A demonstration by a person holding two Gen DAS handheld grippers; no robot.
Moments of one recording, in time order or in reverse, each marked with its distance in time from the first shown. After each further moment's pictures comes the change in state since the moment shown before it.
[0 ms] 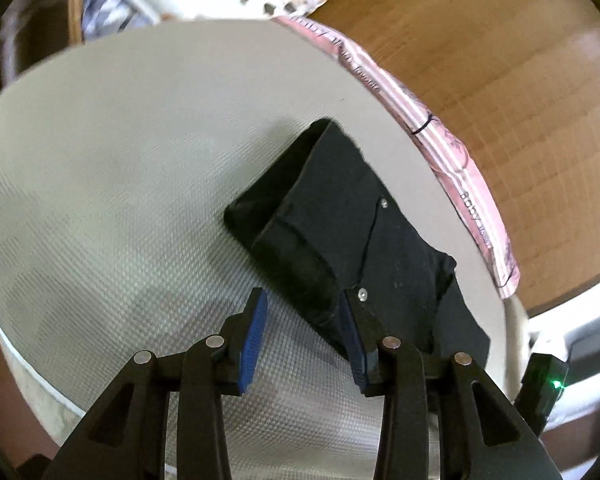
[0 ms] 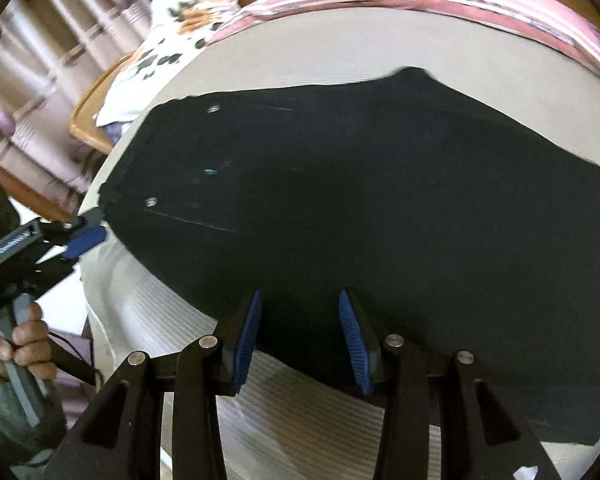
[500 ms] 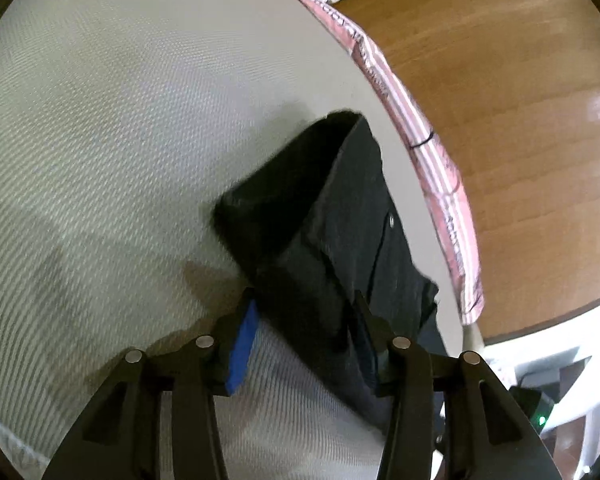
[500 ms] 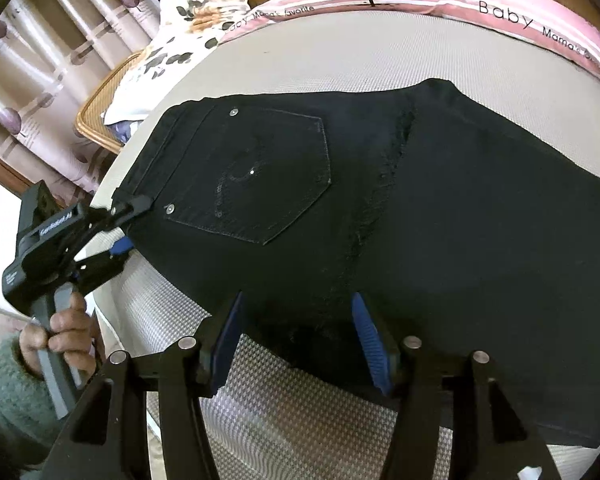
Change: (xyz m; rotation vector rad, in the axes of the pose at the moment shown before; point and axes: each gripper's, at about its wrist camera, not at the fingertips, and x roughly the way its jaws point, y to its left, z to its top) left arm 0.042 0.025 0.018 -0.146 0.007 -0.157; right arm 0.002 0.010 0.008 -0.003 0.004 0.010
